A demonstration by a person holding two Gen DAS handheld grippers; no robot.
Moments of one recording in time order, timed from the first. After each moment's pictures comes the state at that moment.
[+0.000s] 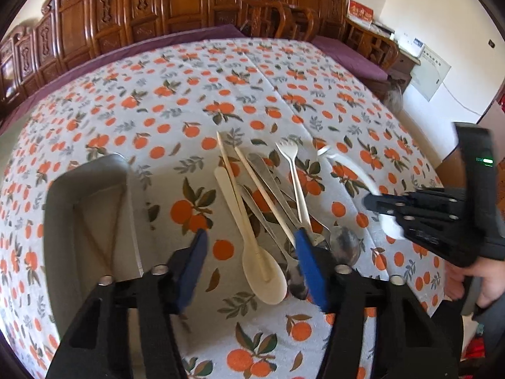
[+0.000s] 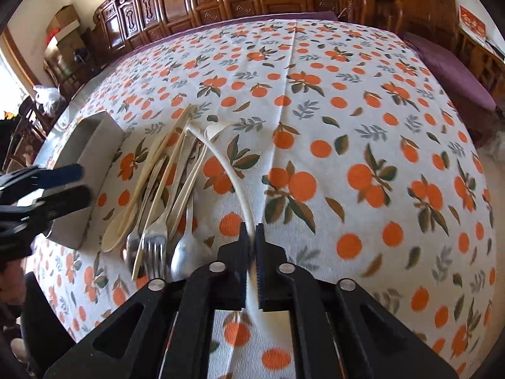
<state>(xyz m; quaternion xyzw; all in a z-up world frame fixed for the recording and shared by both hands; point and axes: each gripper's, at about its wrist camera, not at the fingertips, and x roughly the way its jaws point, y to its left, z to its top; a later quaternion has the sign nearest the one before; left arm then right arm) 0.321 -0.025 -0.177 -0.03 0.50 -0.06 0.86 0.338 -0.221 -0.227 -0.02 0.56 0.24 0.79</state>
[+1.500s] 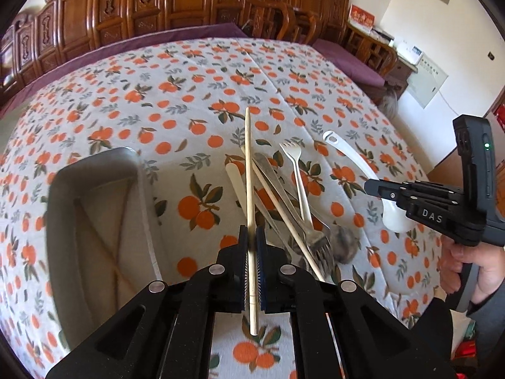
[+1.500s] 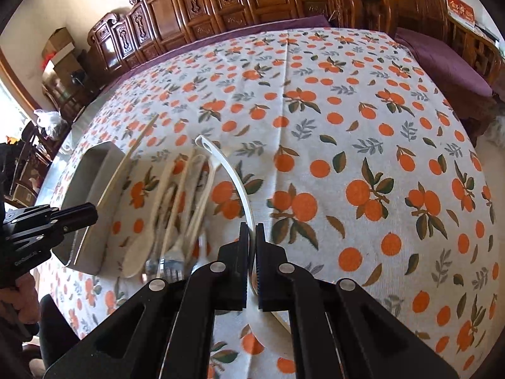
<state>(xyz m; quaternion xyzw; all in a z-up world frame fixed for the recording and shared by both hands) 0.310 -0.005 -0.165 -0.06 0.49 -0.07 0.86 0.350 -0.219 -0.206 0.02 0.55 0.23 0.80</state>
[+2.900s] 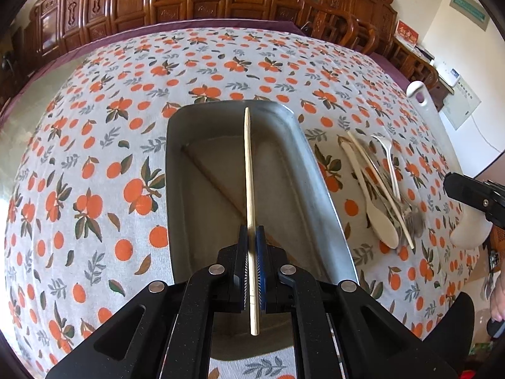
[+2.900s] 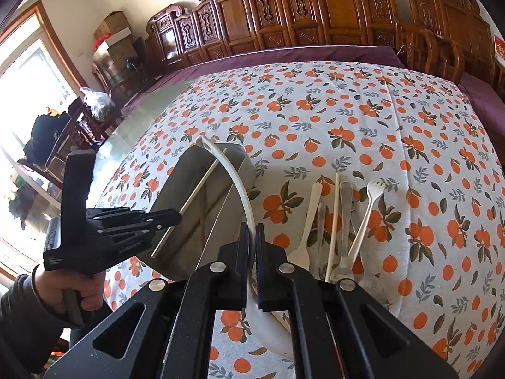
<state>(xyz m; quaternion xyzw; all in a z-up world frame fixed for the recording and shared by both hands) 0.270 0.112 -0.191 -0.09 0.51 0.01 0.86 0.293 -0.092 -0.139 0.00 0.51 0.34 0.79</state>
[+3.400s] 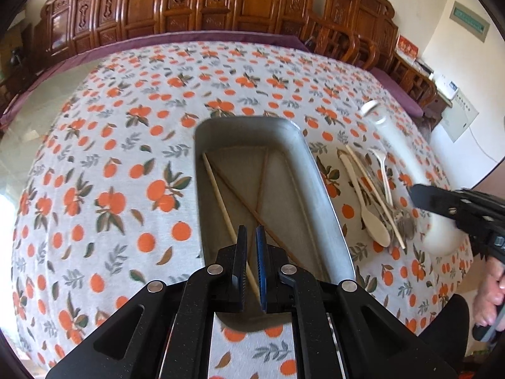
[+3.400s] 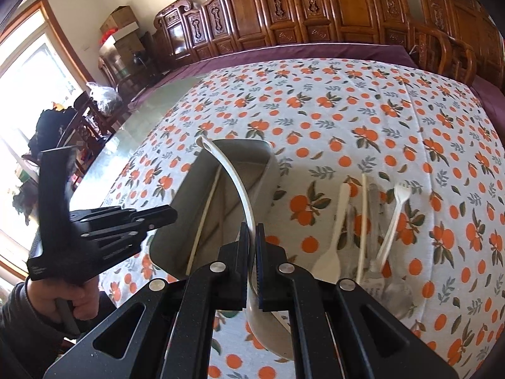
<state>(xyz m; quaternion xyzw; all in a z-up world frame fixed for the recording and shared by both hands) 0.242 0.128 -0.165 -0.10 0.48 0.02 0.87 0.284 -0.058 -0.140 0.00 0.51 0.35 0.78</state>
